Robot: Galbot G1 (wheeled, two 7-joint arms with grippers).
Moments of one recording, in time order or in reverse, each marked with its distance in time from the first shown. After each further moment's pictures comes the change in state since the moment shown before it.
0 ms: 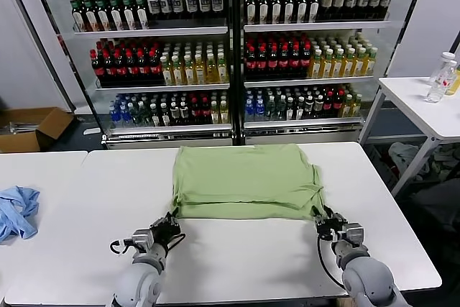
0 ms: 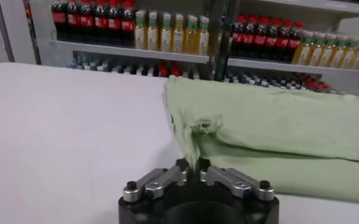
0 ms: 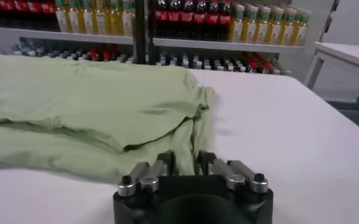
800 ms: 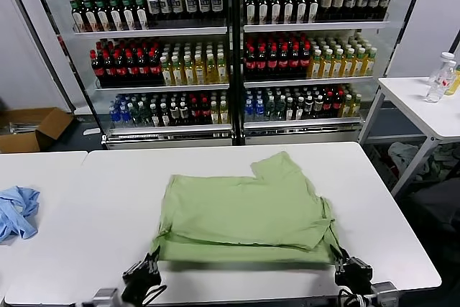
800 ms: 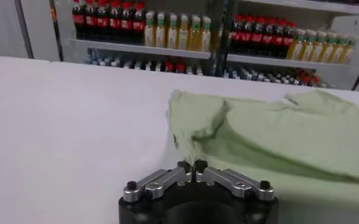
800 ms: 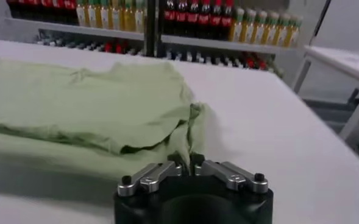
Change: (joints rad) left arm 0.506 0.033 -0.135 -0.471 0.056 0.010 -0.012; right arm -0.457 0.002 0.211 0.435 -0.101 0.051 0.023
